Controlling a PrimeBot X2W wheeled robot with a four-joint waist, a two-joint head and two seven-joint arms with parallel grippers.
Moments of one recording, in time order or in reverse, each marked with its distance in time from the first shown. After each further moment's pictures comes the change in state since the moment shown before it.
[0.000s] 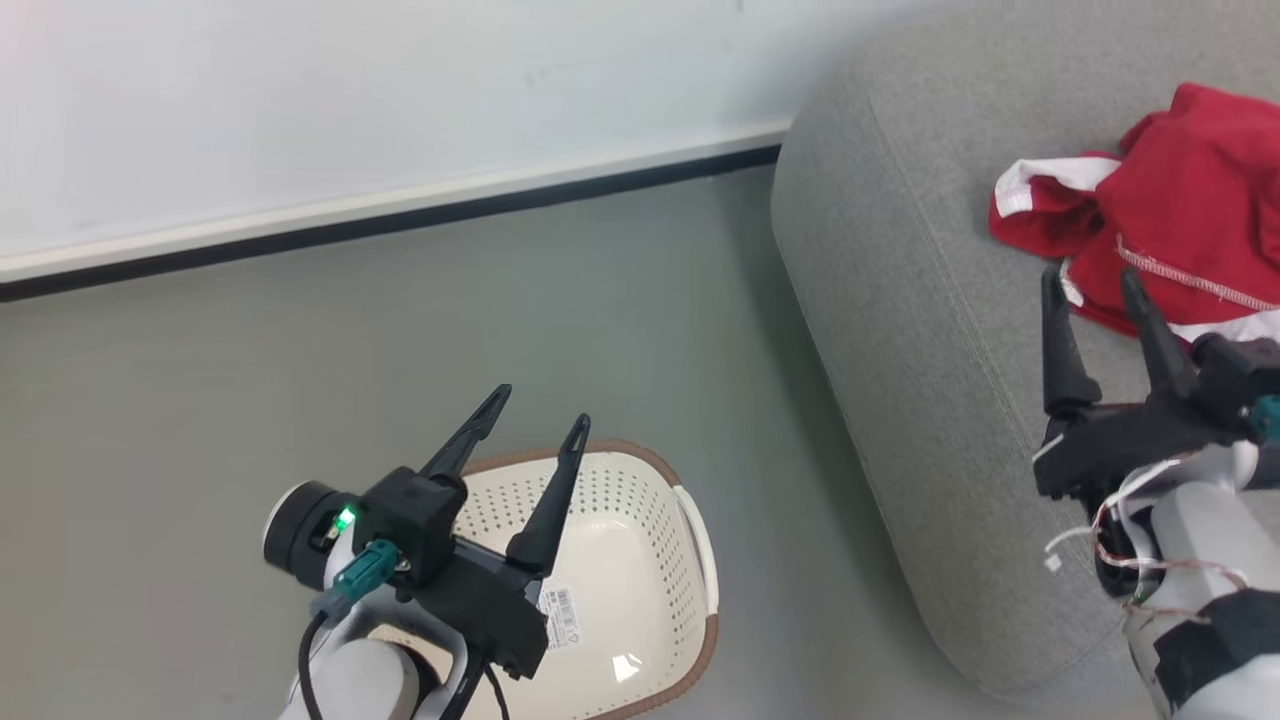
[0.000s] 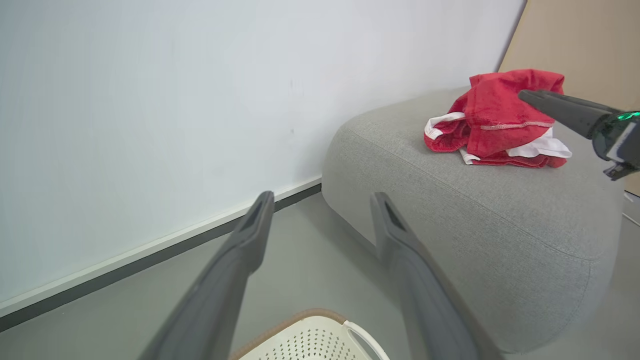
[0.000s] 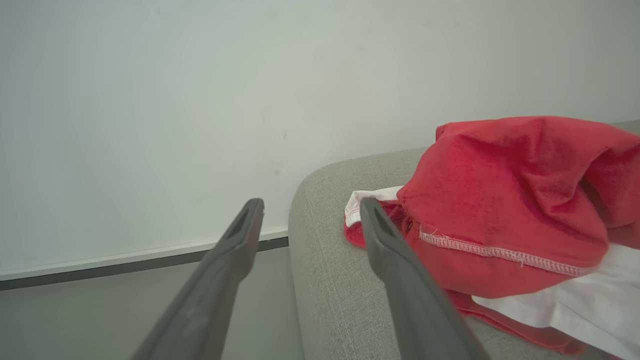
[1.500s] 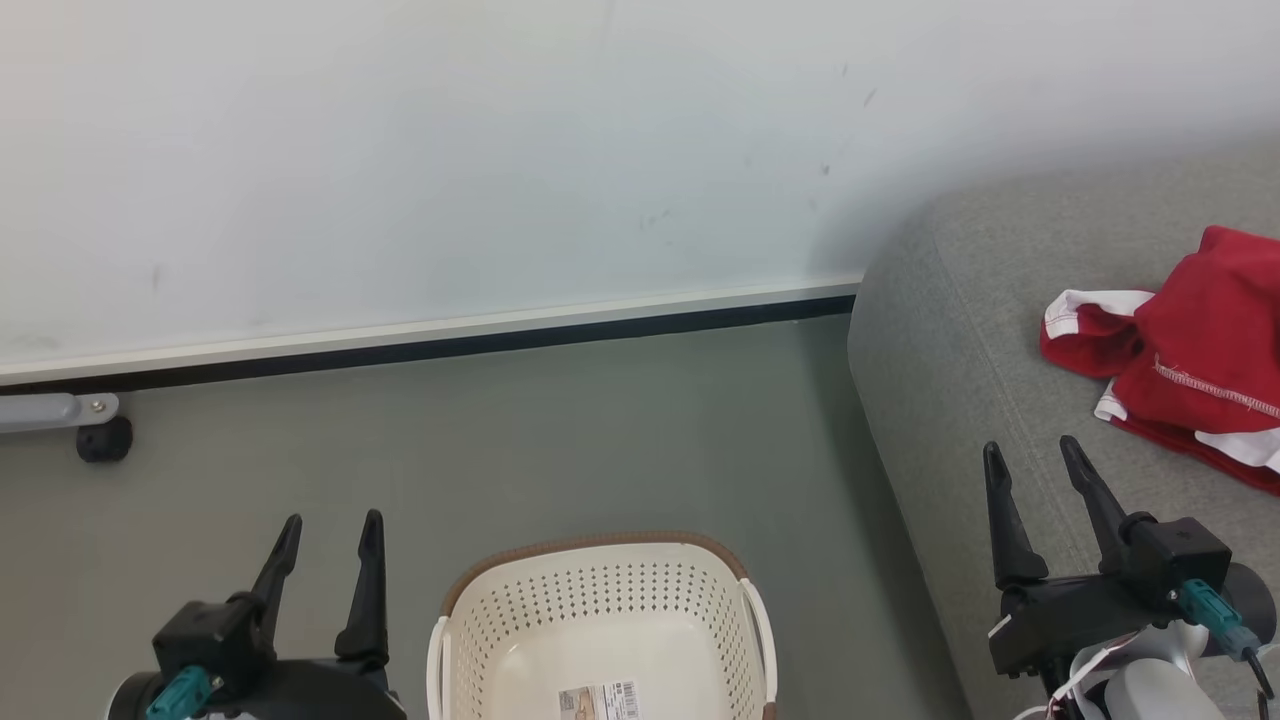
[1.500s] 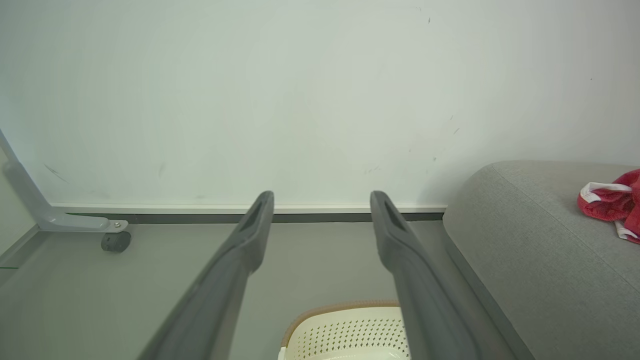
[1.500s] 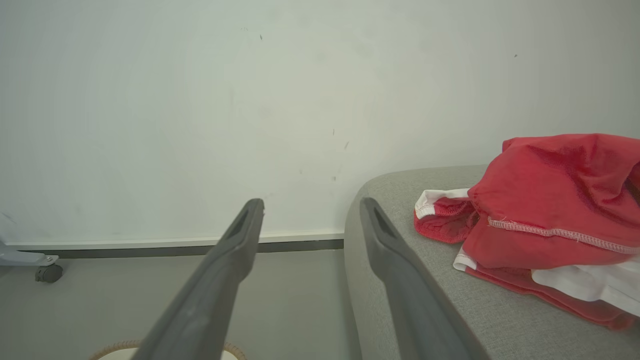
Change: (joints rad) left arm 0.279 0.004 0.281 0.019 -0.092 0.105 -0.080; right arm 0.358 0.025 0.051 -0.278 -0.063 -0.100 0.010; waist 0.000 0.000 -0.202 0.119
